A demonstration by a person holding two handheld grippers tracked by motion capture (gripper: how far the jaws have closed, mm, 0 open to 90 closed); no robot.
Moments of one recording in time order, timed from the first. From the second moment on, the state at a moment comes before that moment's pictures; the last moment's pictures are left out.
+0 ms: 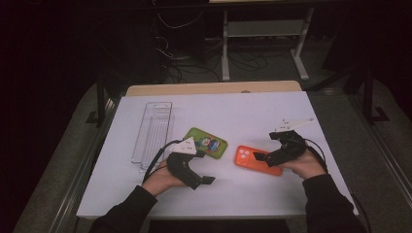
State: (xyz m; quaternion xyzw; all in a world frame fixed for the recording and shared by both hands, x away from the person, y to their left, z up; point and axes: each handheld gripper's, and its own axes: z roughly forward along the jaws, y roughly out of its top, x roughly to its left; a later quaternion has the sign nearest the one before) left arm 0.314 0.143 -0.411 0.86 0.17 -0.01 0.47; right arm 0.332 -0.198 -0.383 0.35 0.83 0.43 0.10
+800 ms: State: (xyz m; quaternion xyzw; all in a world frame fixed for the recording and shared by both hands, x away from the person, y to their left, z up) left arm 0.316 0.143 -0.413 0.87 0.16 -0.01 0.47; right arm 0.363 -0.197 -0.378 0.31 0.85 0.41 0.08
